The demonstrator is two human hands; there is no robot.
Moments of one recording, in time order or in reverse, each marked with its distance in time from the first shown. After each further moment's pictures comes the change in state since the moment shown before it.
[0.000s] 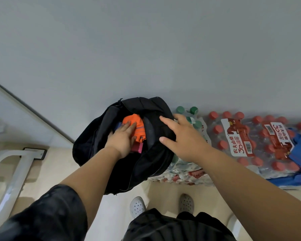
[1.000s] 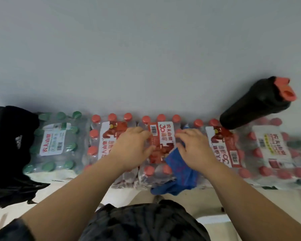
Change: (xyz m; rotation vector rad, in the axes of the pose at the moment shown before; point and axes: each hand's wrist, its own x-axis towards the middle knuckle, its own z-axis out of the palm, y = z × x) left_hand 0.027 0.500 0.096 0.145 0.064 0.293; right_hand -0.147 0.438 -0.179 -0.205 0.172 0.082
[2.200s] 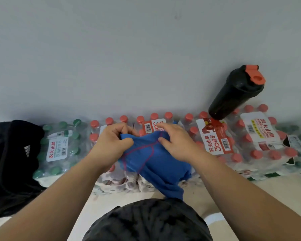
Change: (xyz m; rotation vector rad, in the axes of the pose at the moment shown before) left_hand -0.047 0.024 -0.051 -1.033 0.167 -0.187; right_hand -0.013 -0.027 -0.009 0.419 -0.070 -0.026
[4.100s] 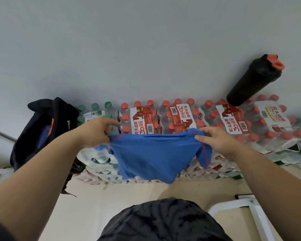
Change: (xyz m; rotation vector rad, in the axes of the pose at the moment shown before) left_hand -0.048 -0.045 -0.179 0.914 -0.322 -0.105; right_hand -0.080 -0.022 0.019 0.461 -0.056 0.332
